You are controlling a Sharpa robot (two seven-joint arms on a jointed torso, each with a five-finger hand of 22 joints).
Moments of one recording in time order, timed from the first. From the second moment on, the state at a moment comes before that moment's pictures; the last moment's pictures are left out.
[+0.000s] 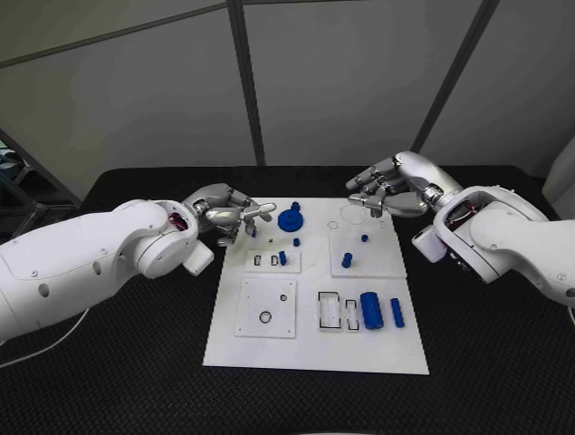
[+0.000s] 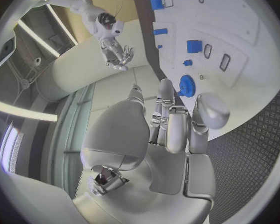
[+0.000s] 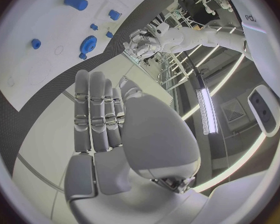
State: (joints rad) left arm 1.18 -0.82 0.10 1.46 -0.60 -0.10 -0.14; left_hand 1.27 0.03 -0.16 0.29 0.14 1.02 0.11 0.30 0.20 1.20 0.03 0.82 0.67 1.47 -0.03 1.45 1.31 0.11 1.39 0.07 1.24 1.05; right arm 1.21 -0.93 0.08 1.64 -0.94 -0.41 0.06; right_hand 1.51 -0.08 0.13 0.25 0.22 1.01 0.16 0.11 0.07 1.15 0.07 0.33 0.41 1.27 0.00 0.61 0.55 0.18 1.05 0.10 0.71 0.45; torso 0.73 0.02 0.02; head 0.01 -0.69
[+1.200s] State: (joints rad) left arm 1.29 -0.65 0.01 1.39 -1.03 0.14 -0.52; left_hand 1.22 0.09 -0.26 0.29 0.13 0.95 0.07 0.54 0.44 1.27 -0.01 1.14 1.00 1.46 -0.06 1.56 1.31 0.07 1.47 0.05 1.41 1.31; right arm 1.22 -0.87 0.08 1.49 -0.73 -0.37 0.19; right_hand 1.50 -0.12 0.23 0.21 0.24 1.03 0.19 0.07 0.07 1.22 0.12 0.07 0.06 1.27 0.06 0.09 0.19 0.18 1.10 0.17 0.26 0.13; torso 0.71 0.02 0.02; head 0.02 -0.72
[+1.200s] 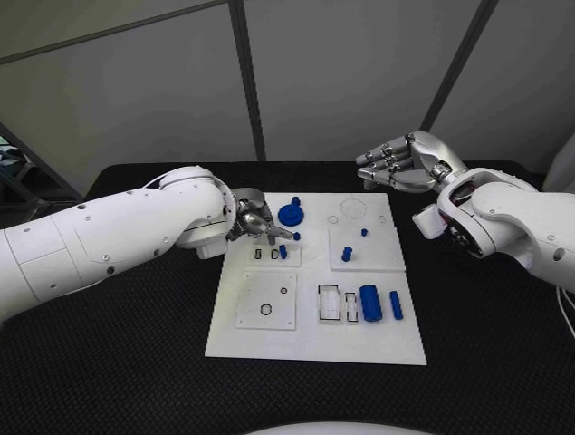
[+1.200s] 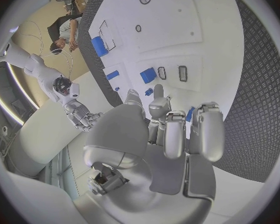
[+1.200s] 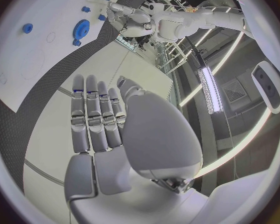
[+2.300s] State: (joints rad) left arm 1.29 -0.60 0.00 1.36 -1.05 0.22 -0.53; left_hand 1.23 0.11 -0.26 0.29 0.13 0.93 0.06 0.57 0.49 1.27 -0.01 1.15 1.01 1.47 -0.06 1.56 1.31 0.07 1.46 0.04 1.42 1.31; right arm 1.22 -0.85 0.08 1.47 -0.74 -0.38 0.17; right_hand 1.49 -0.12 0.23 0.21 0.26 1.03 0.19 0.07 0.07 1.22 0.12 0.07 0.06 1.27 0.07 0.07 0.18 0.18 1.11 0.17 0.24 0.11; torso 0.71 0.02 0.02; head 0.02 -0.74
